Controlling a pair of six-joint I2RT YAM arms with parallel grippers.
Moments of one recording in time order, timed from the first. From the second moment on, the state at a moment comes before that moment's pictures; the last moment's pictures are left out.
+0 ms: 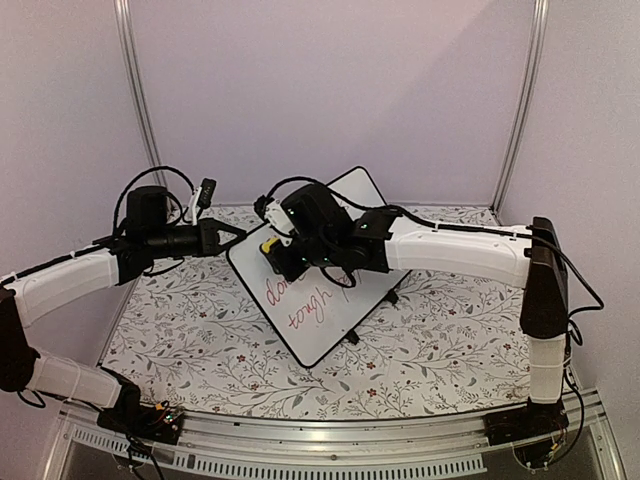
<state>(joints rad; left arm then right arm) -0.35 1.23 0.80 0.06 0.64 -0.42 1.10 2.05 1.81 -0.36 0.23 0.07</state>
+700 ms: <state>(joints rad) -0.35 1.23 0.80 0.05 0.64 -0.42 1.09 1.99 1.66 -0.29 0.23 0.09</state>
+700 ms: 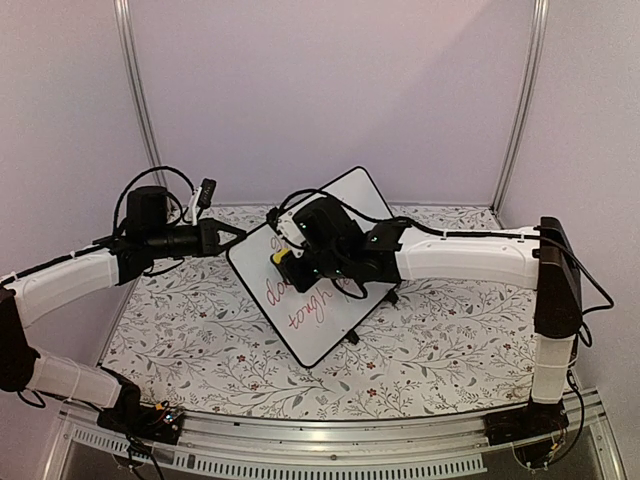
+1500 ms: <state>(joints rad) -0.35 1.23 0.80 0.06 0.64 -0.43 1.08 2.07 1.85 -0.35 0.23 0.06</state>
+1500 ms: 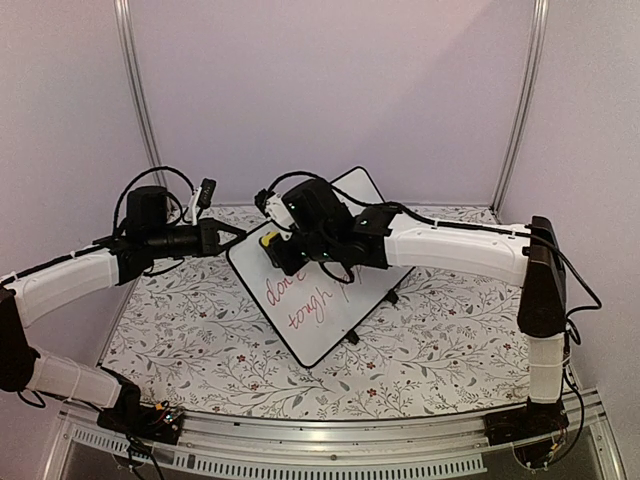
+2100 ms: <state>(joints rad) -0.35 1.23 0.80 0.06 0.64 -0.43 1.08 2.04 1.80 -0.37 0.23 0.09</state>
